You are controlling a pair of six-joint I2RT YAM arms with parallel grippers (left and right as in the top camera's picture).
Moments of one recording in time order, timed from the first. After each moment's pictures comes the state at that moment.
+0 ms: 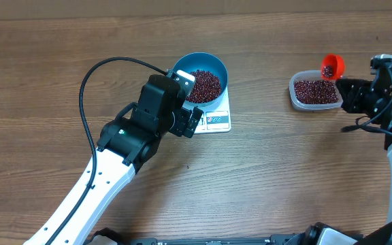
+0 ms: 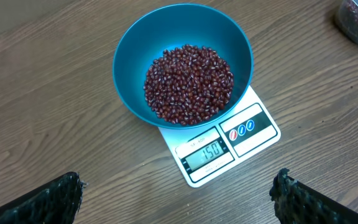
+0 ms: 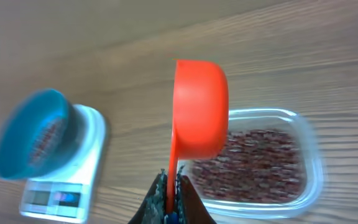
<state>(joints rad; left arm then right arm) -0.51 1.31 1.14 -0.63 -0.10 0.00 -0.44 1.37 1.06 -0.48 -0.65 -0.16</state>
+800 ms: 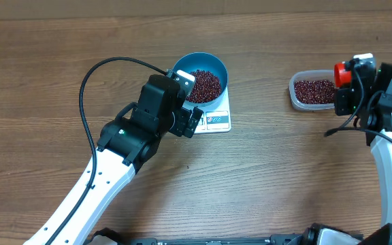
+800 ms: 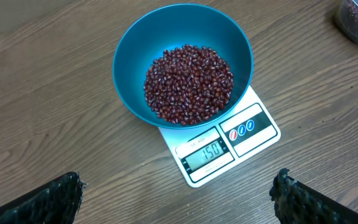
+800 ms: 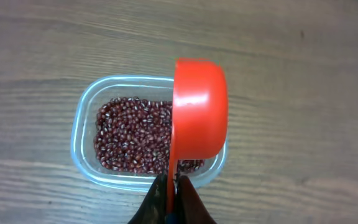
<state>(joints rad) -0.51 1.31 1.14 -0.63 -0.10 0.00 -0.28 1.38 1.06 -0.51 -0.14 -0.30</state>
